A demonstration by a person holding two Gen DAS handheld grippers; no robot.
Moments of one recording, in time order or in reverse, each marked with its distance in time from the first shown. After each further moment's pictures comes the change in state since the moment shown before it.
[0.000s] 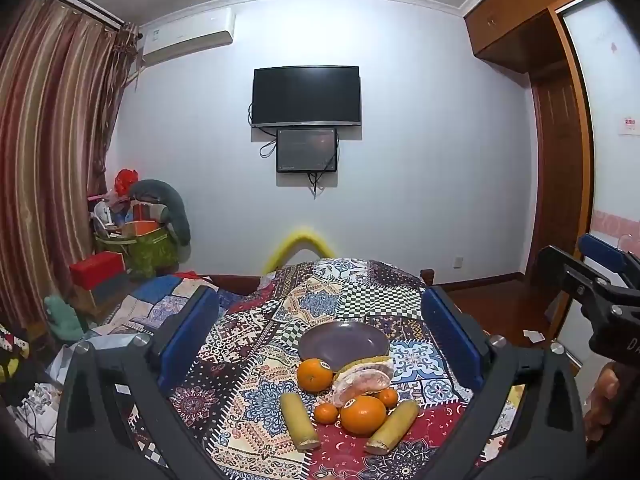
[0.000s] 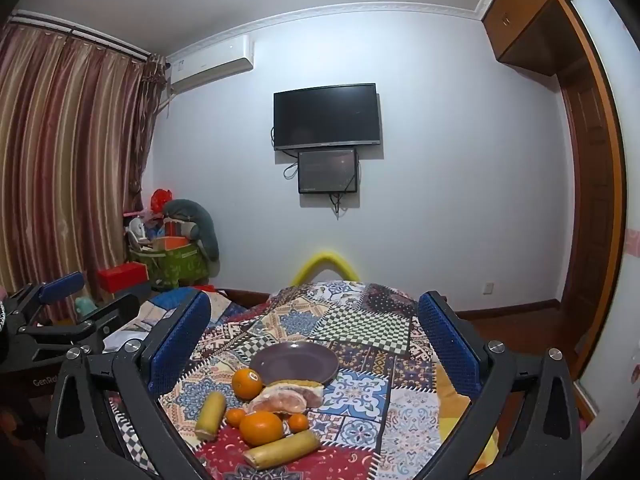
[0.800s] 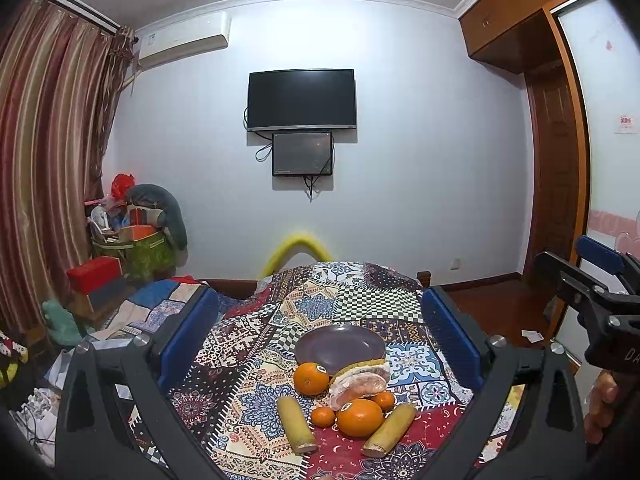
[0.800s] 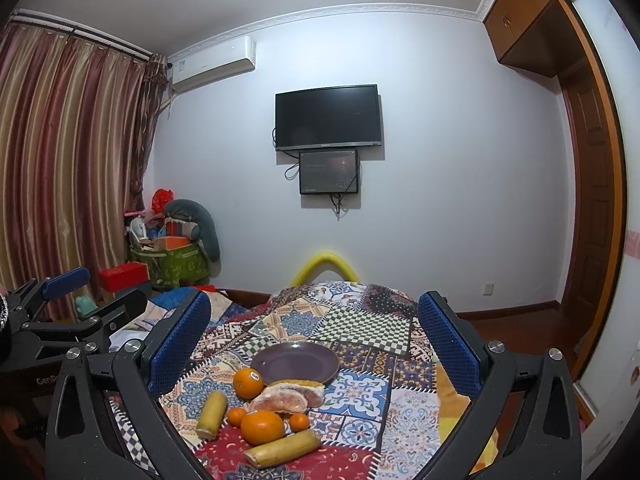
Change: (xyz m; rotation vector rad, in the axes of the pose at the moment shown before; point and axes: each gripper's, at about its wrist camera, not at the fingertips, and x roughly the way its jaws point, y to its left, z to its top) left arm 0.001 -0.002 0.005 0.009 -0.009 -0.011; right arm -0.002 0.001 0.000 -0.004 -0.004 0.000
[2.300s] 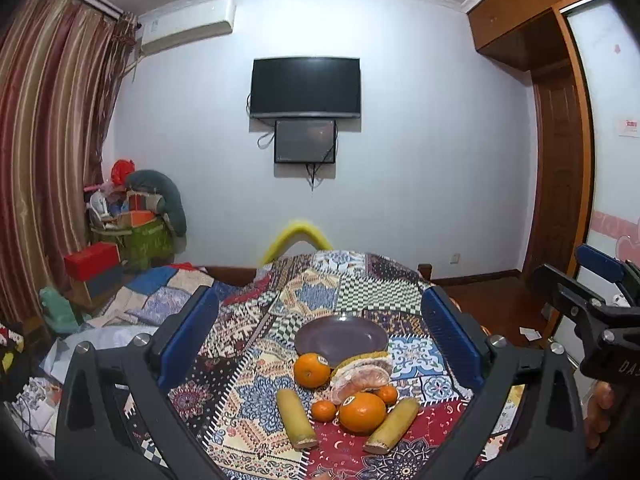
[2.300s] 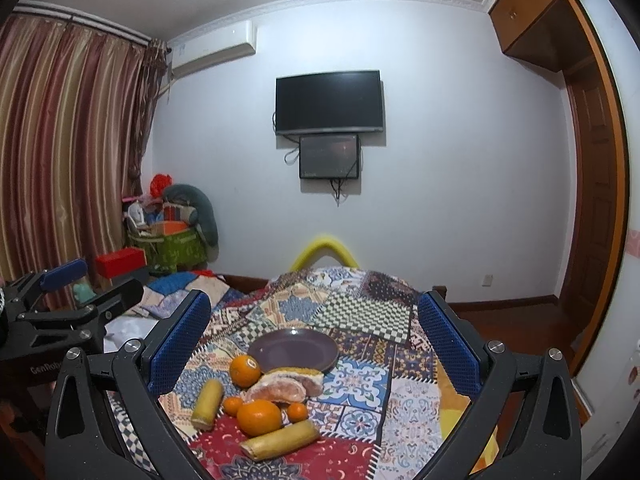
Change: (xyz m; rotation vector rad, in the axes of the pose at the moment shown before) left arm 0.017 0.010 -0.008 -0.031 0.053 -0.002; right arm 0.018 0.003 -0.014 -0.016 0.065 -0.005
